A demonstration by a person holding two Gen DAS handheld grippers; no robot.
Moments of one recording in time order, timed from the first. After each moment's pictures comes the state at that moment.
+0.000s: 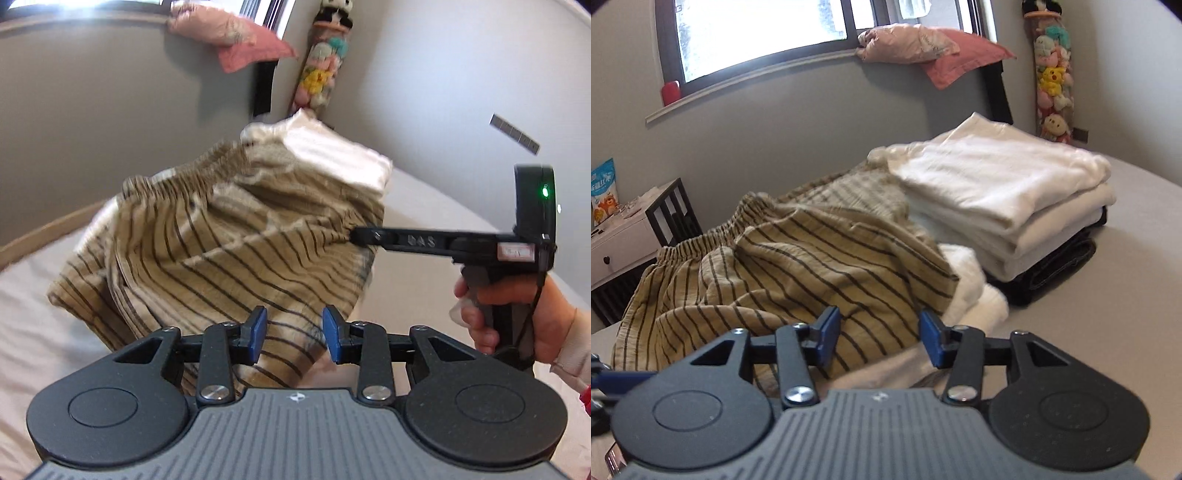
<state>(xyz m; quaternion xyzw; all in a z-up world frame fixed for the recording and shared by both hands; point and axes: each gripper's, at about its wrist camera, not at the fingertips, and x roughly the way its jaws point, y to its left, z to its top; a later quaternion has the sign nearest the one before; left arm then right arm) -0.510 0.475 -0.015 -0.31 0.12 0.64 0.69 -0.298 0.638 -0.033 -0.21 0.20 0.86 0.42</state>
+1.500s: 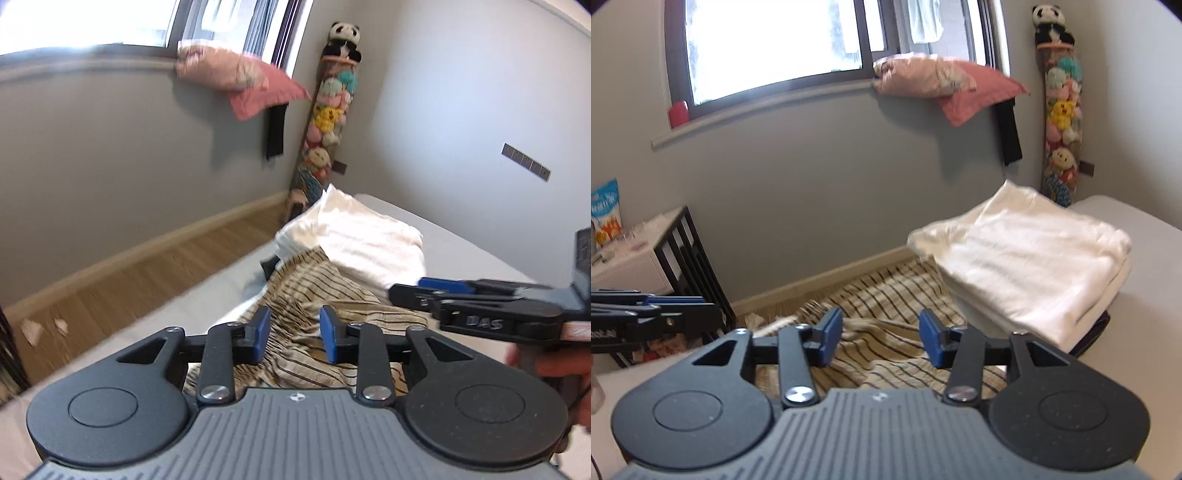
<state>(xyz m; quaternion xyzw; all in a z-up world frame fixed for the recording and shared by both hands) -0.573 0.541 0.070 -0.25 0.13 0.67 0.68 -0.370 0.639 0.055 -0.19 0.17 0.87 0.43</state>
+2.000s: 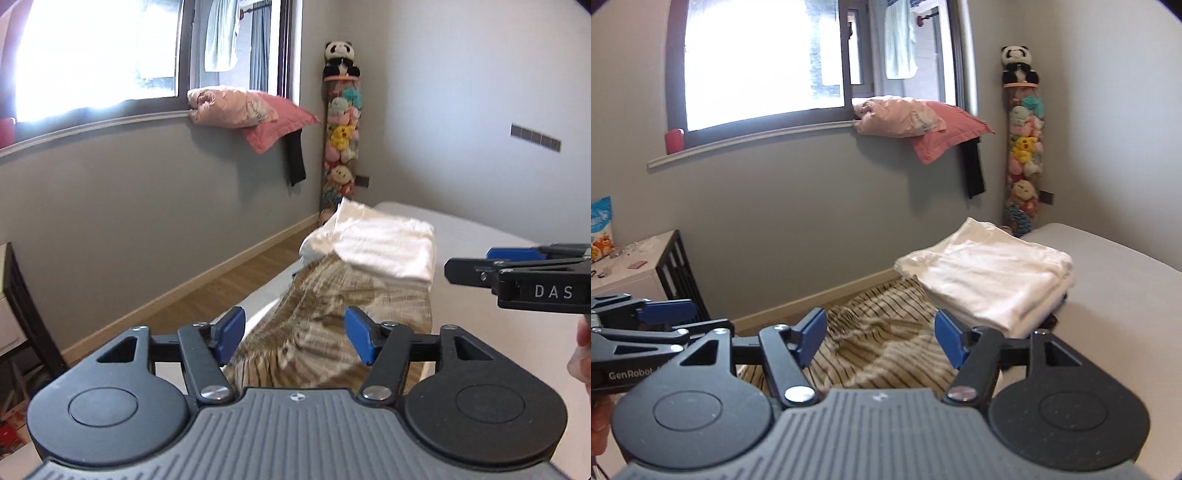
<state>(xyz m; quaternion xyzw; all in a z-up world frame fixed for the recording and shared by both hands) -0.534 0.469 0.085 -0.19 0.17 0.71 0.66 -0.349 0.526 0.097 -0.17 0.13 0.84 0.49</state>
